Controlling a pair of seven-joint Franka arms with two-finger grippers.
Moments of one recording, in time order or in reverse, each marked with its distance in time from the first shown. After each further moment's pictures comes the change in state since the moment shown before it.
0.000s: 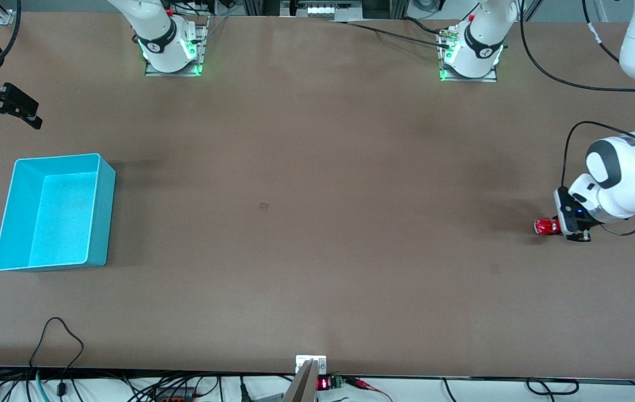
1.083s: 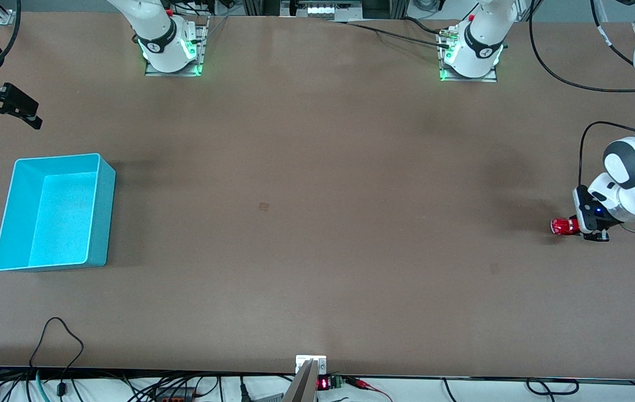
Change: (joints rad) left arm 0.055 0.027 0.000 0.043 0.000 -0.007 0.089; right arm 0.000 0.000 0.000 0.000 0.000 0.001 0.000
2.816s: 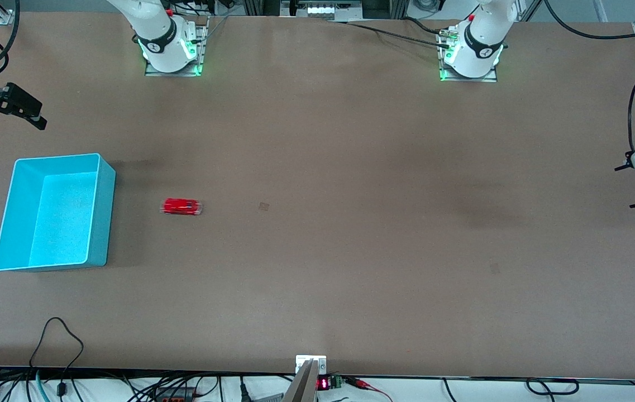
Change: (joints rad) left arm -0.007 -0.316 -0.025 0.184 0.000 -0.676 -0.285; right arm 0.001 0.000 0.001 0.000 0.038 0.008 0.000
